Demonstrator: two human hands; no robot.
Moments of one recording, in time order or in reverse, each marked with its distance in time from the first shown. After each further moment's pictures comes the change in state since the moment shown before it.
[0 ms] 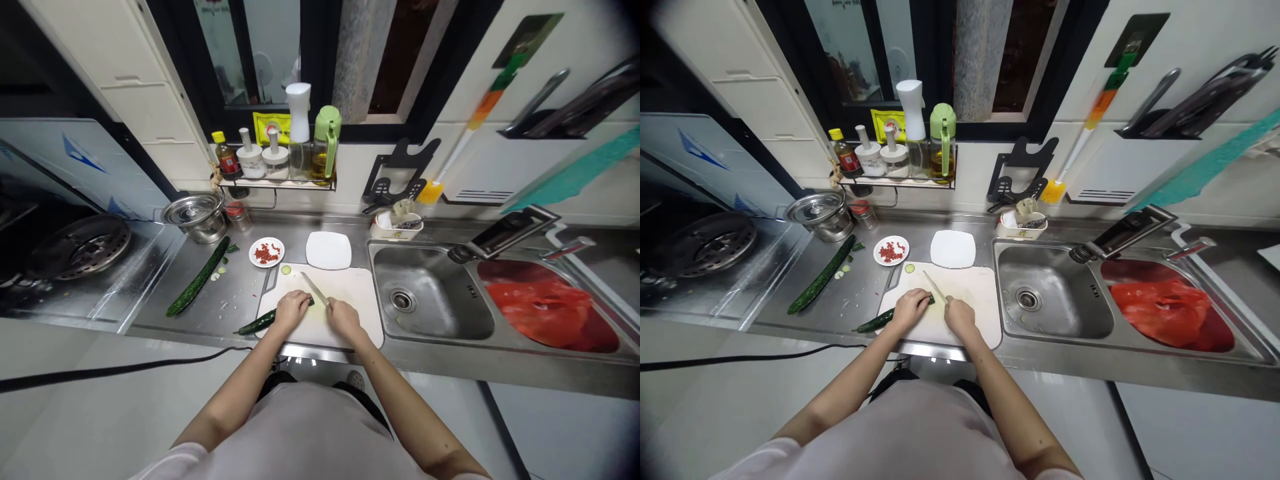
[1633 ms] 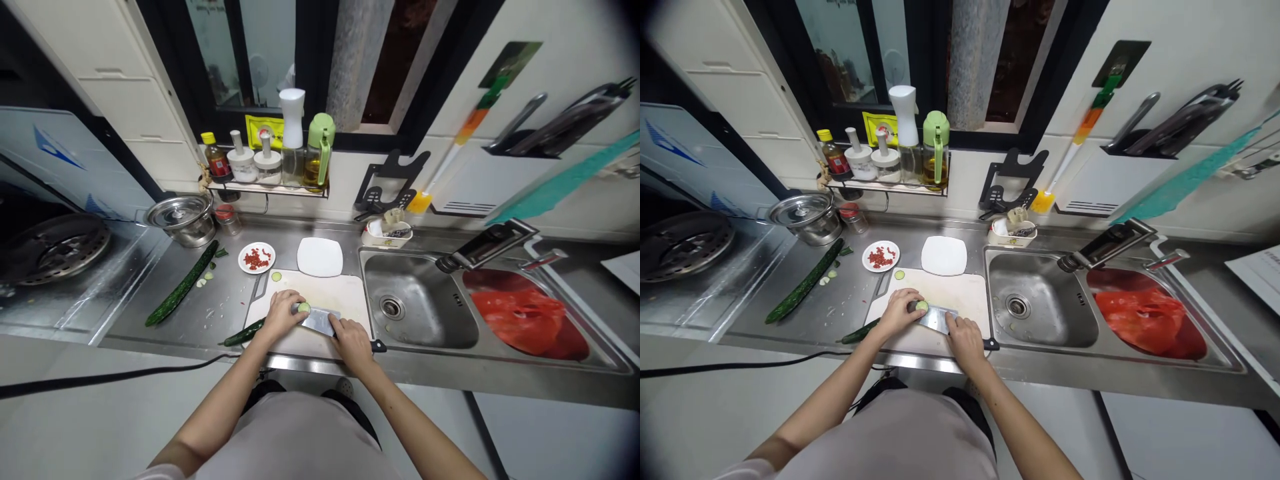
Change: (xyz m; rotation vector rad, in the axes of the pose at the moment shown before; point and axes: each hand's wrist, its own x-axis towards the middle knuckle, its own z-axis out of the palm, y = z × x) left_hand 0.014 0.021 -0.029 -0.175 -0.028 -0.020; right_hand -0.043 0.040 -0.001 -0.284 0.185 -0.215
